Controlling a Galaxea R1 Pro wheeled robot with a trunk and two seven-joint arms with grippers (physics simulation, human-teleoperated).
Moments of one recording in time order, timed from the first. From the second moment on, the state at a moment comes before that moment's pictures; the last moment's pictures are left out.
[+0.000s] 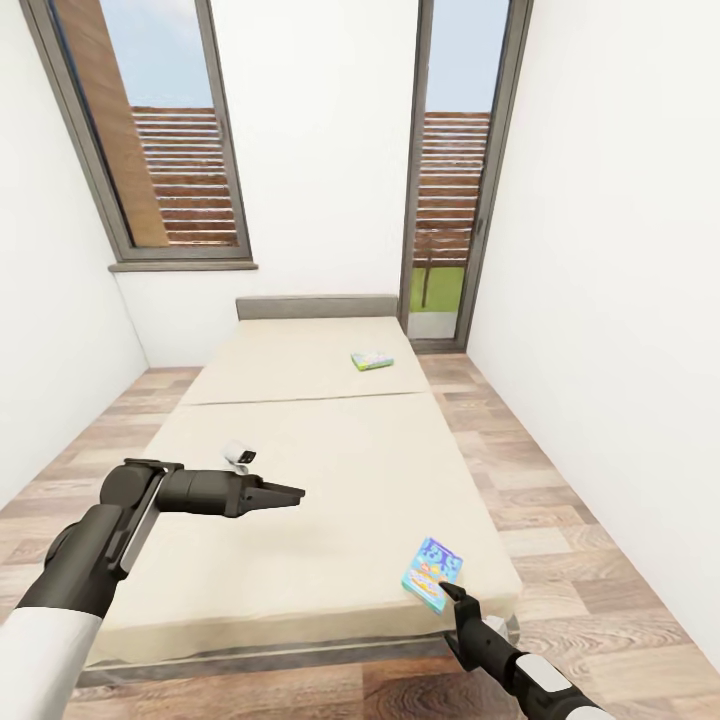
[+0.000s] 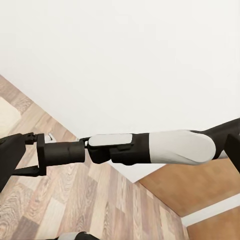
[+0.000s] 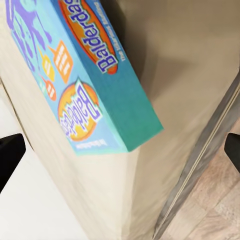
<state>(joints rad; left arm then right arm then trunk) -0.65 0.23 -0.07 -1.28 0.12 1.03 -1.57 -0.55 0.00 -0.46 -0.18 -0.90 0.42 0.37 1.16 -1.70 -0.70</state>
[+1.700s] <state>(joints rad) -0.65 0.22 -0.07 -1.28 0.12 1.03 -1.57 -0.55 0.00 -0.46 -0.18 -0.90 0.42 0.37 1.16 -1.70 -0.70</state>
